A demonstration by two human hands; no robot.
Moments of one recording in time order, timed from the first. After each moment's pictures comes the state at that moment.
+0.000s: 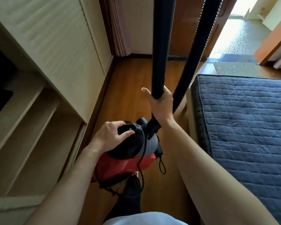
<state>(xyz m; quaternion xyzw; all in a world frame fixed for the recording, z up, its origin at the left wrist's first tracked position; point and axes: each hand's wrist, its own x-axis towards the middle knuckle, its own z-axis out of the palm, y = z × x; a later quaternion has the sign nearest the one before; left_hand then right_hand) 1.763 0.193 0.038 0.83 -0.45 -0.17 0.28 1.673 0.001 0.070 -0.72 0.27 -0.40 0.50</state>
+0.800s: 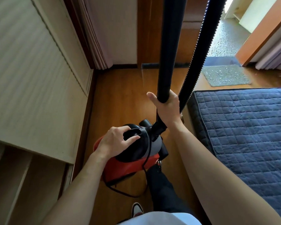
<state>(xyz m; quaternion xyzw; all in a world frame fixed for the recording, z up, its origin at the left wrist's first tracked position) 2.041 -0.034 0.011 0.77 -0.52 -0.21 0.30 1.919 -0.215 0.063 -0.71 0.35 -0.40 0.46</state>
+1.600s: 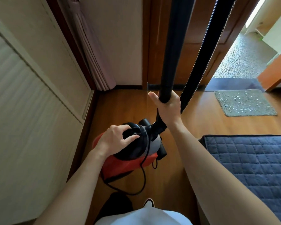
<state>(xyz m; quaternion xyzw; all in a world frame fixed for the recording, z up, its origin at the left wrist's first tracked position) 2.219 -0.375 0.026 0.79 -0.51 -0.18 0.29 2.105 -0.568 0.065 -0.71 0.33 -0.39 0.48</state>
